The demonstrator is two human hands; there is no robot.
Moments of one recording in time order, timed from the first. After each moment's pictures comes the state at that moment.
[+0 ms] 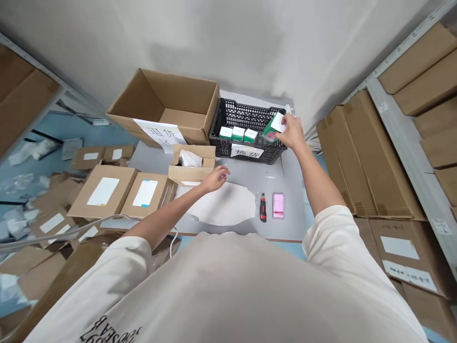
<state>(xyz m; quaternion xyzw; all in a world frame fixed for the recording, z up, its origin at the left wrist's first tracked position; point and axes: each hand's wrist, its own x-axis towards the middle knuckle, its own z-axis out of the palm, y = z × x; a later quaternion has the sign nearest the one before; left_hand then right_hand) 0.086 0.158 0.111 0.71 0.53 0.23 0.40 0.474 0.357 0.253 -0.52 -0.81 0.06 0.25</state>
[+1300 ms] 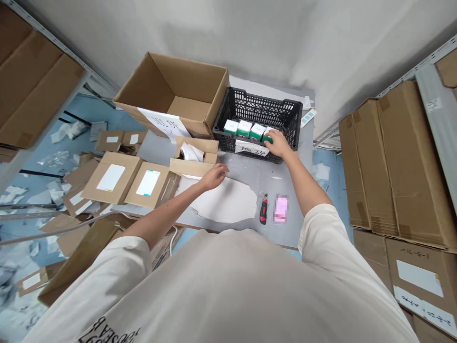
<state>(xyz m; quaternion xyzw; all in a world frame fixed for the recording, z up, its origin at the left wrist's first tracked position) 0.083 0.154 0.097 0.68 0.58 0.21 0.39 0.432 0.388 0.130 -0.46 -0.85 0.22 0.16</state>
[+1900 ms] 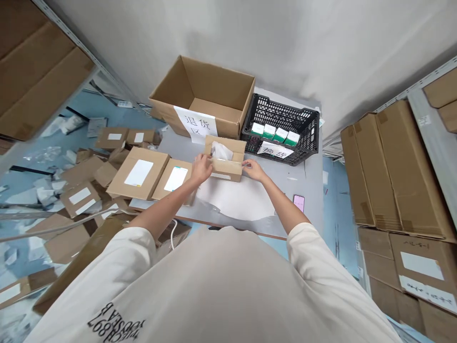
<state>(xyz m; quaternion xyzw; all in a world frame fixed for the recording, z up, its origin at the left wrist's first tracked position) -0.081 0.116 0.110 0.60 0.75 0.20 0.22 0.223 0.211 0.087 -0.51 -0.69 0.47 0.20</state>
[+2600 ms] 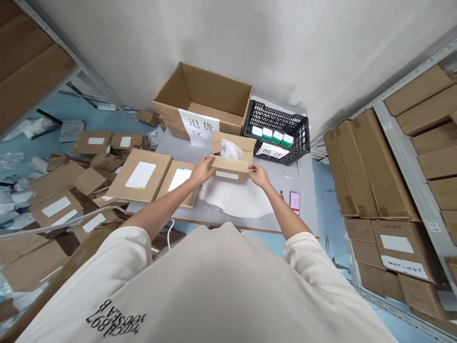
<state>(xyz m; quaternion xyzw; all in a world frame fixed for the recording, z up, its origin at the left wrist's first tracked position) -0.107 0.104 0.119 0.65 0.68 0.21 0.28 0.220 0.149 0.124 -0.62 -0.63 0.40 0.25</state>
